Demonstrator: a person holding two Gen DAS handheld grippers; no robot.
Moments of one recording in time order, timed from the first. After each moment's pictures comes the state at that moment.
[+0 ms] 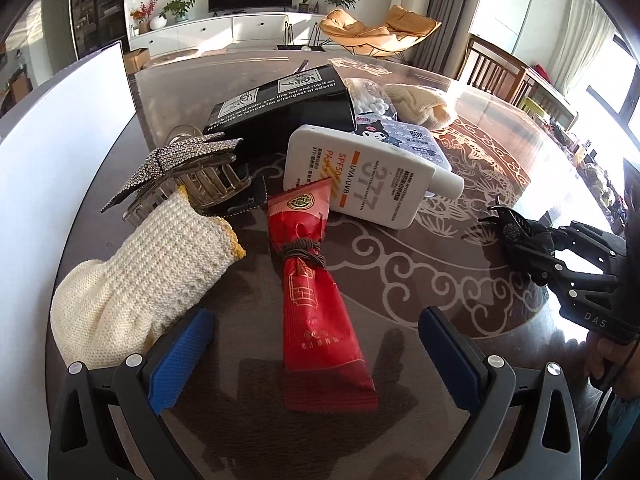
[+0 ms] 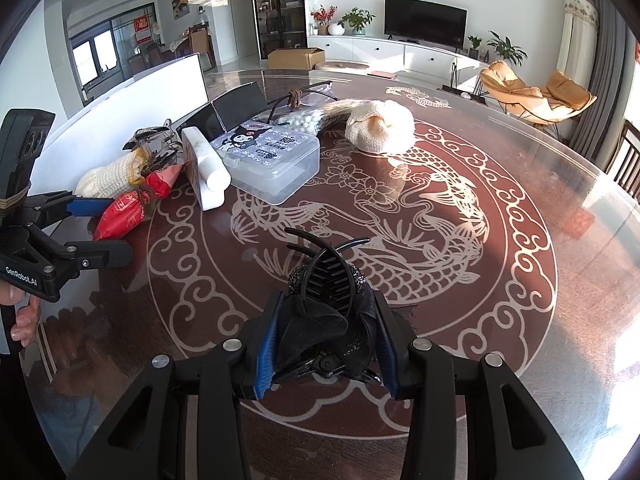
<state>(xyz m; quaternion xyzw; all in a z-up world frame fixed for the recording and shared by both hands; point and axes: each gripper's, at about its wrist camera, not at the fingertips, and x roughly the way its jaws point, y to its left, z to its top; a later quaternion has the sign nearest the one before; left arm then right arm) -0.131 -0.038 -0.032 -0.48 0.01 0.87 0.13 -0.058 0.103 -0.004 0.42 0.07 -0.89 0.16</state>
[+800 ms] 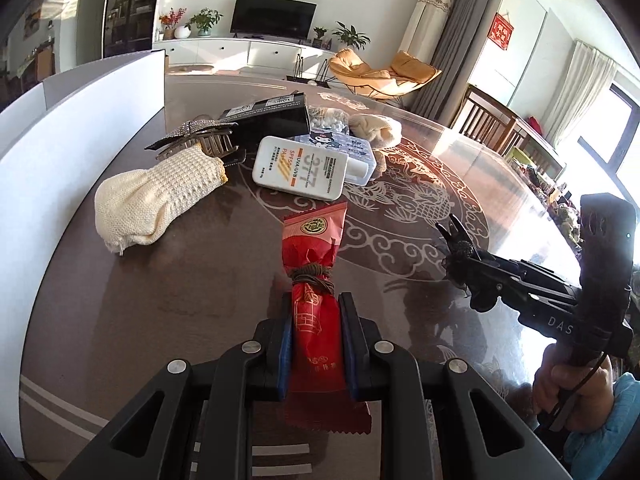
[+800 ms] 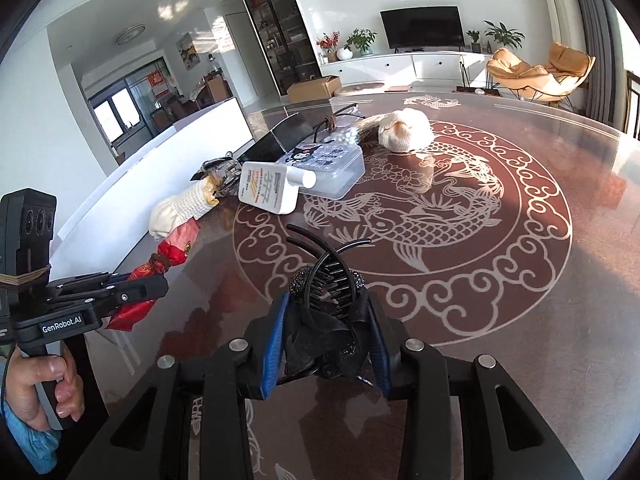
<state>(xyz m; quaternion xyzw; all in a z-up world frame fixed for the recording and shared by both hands) -0.030 -0.040 -0.010 -0.42 -0.07 0.89 0.13 0.016 0.108 0.011 0.39 -0.05 -0.89 0.22</state>
